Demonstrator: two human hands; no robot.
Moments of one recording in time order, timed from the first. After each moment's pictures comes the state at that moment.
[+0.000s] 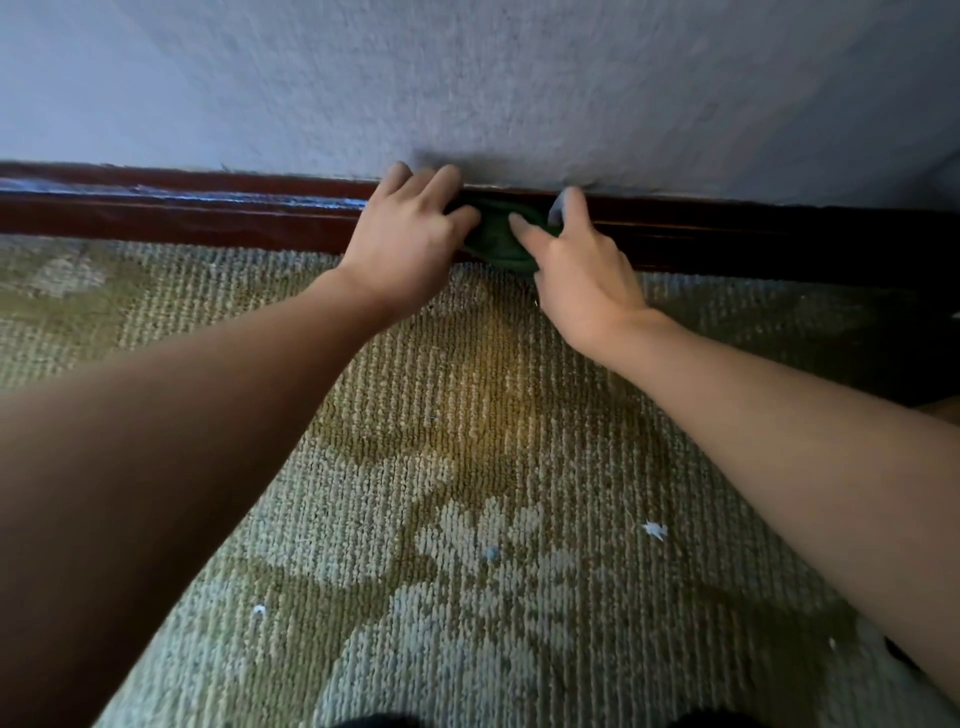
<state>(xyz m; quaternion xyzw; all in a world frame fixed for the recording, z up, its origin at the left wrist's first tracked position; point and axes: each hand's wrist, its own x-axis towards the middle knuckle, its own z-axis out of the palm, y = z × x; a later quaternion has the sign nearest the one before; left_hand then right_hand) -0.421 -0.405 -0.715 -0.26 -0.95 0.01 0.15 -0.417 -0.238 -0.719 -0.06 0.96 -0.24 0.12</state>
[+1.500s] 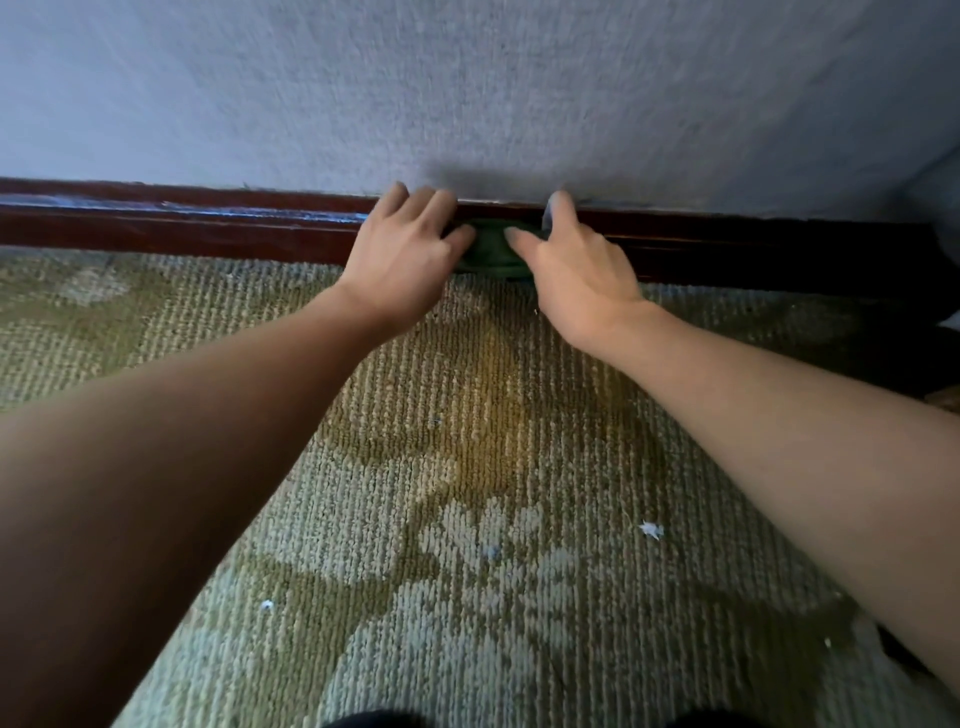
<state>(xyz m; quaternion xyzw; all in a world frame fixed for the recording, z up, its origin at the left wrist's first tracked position) -0.408 -0.405 -0.705 -0.26 -0.95 0.09 0.14 -0.417 -0.243 -0.701 -0.12 0.98 -0.12 0.12</state>
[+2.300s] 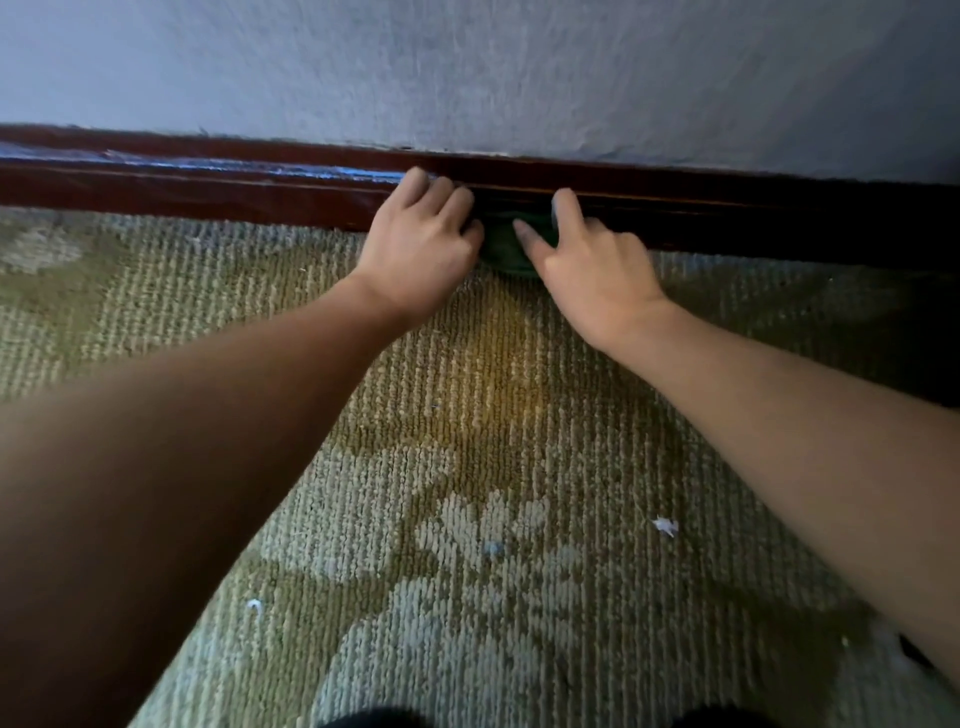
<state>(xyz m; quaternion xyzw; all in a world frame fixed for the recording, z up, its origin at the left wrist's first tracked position) -0.419 -0.400 -0.744 -0.34 -0.91 0.17 0.17 -0.415 -0.234 -0.743 -0.23 0.96 0.10 0.07</state>
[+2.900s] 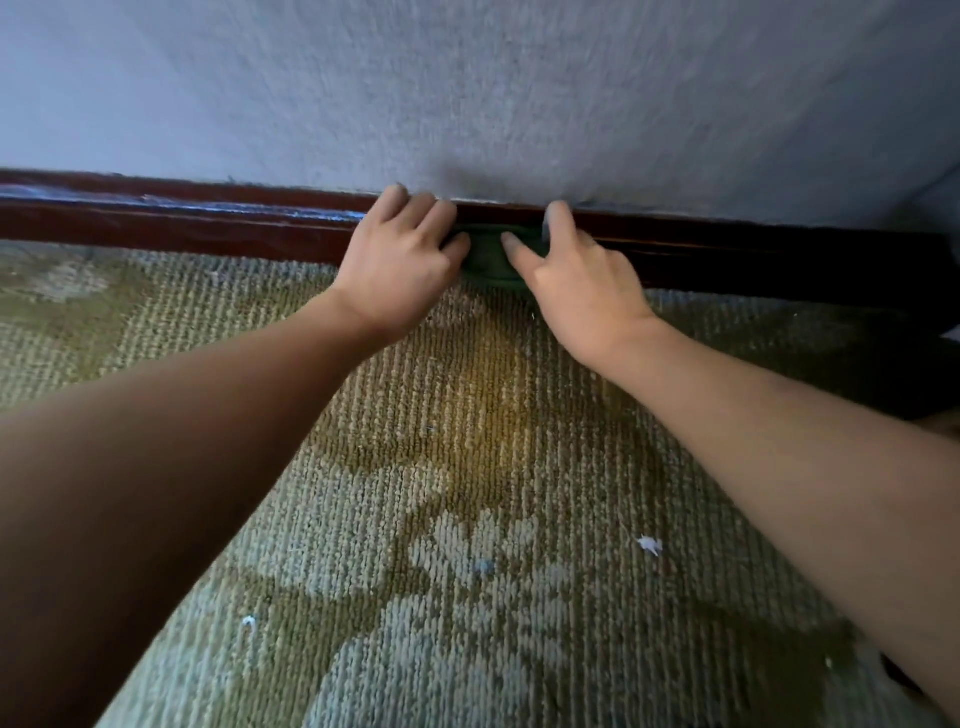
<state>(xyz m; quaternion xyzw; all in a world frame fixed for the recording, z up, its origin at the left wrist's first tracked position) -0.410 -0.409 -0.713 -0.33 -0.91 0.15 0.20 -0.412 -0.236 -0.714 -0.22 0.97 0.05 0.03</state>
